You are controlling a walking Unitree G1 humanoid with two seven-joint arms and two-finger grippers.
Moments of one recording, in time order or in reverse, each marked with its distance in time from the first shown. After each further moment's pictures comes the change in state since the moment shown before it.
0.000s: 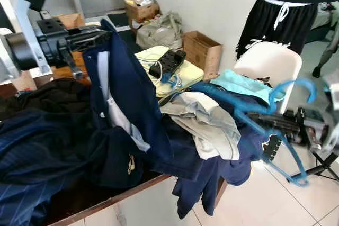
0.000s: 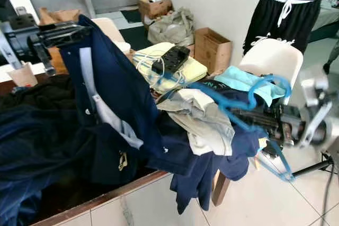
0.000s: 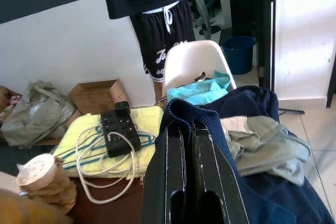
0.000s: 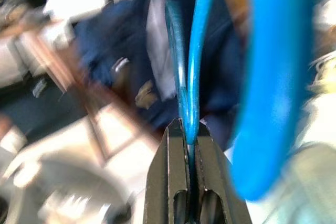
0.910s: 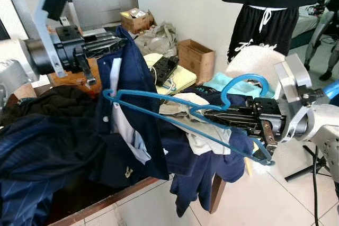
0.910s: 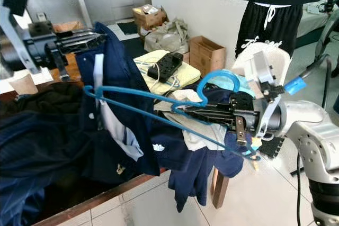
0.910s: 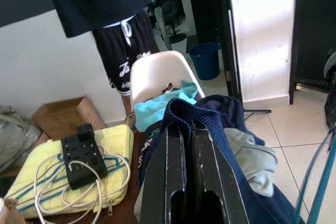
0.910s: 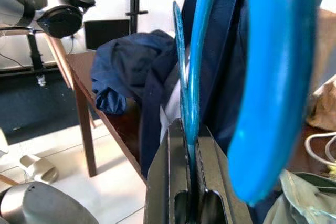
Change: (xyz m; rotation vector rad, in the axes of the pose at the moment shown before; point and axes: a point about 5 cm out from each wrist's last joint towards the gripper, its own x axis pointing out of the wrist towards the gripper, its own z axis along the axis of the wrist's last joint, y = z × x) left arm 0.024 -0.022 -0.012 -0.031 -0.061 -0.131; right arm 0.094 0.011 0.040 -0.155 -0.068 0.079
